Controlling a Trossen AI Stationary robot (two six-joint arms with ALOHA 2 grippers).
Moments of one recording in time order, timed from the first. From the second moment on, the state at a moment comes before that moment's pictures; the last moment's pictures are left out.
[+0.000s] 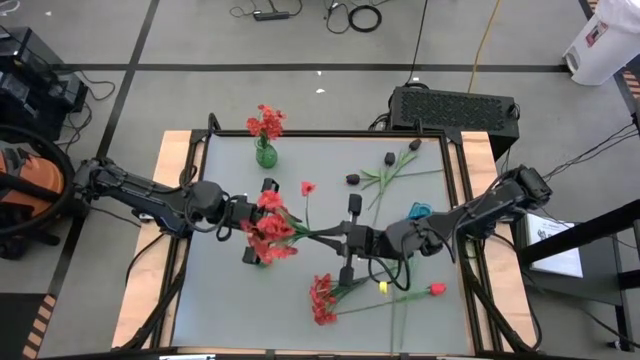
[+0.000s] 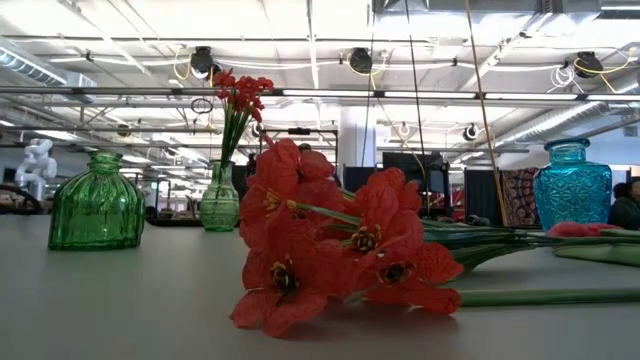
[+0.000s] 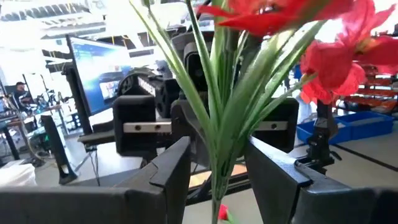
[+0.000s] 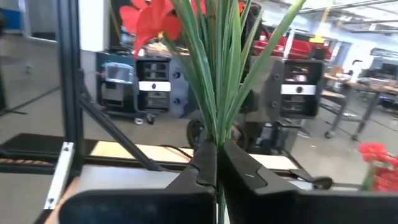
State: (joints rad) left arm -0.25 1.15 0.85 0.48 0.02 0.19; right arm 0.40 1.55 1.25 0.33 0.51 -0.14
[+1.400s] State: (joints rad) left arm -0.25 1.15 0.85 0.45 0.02 0.22; right arm 0.36 1.55 1.25 0.23 0.42 -0.03
